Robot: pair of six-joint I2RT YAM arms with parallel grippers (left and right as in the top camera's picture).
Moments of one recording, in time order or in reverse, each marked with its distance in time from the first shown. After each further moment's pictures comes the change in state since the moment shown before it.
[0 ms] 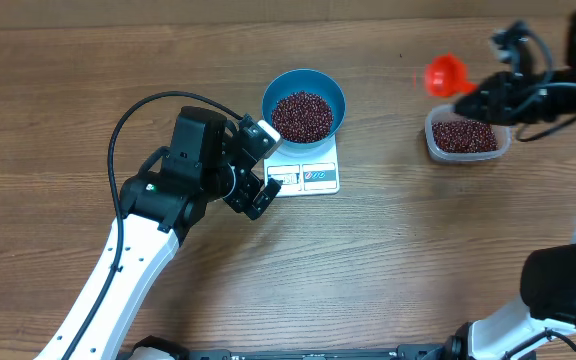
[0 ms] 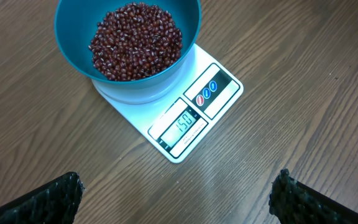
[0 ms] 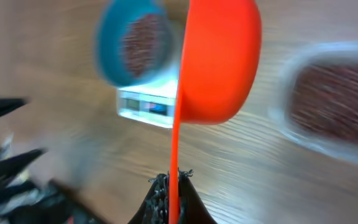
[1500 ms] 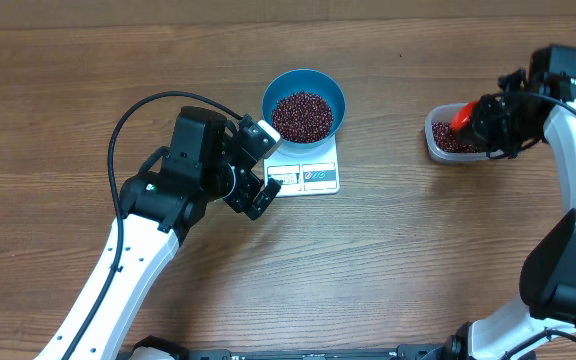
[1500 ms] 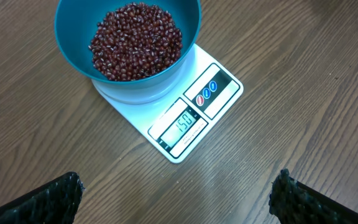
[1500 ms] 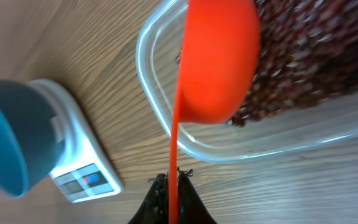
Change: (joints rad) left arm 0.000 0.000 0.000 0.000 0.000 0.000; right arm 0.001 0.000 -0.493 0.549 0.208 0.603
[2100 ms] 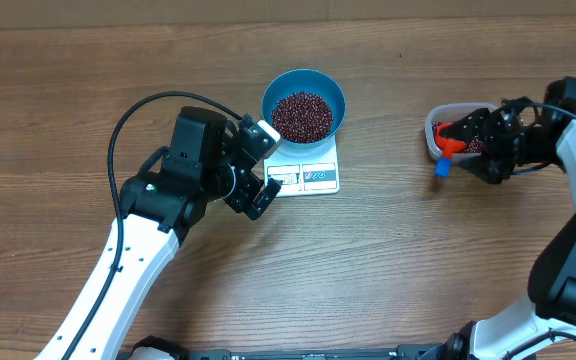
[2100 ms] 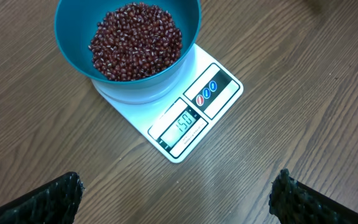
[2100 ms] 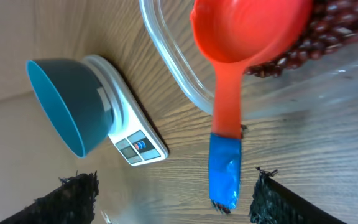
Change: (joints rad) left arm 0.000 0.000 0.000 0.000 0.000 0.000; right arm -0.100 0.000 -0.105 -0.022 -0.282 0.002
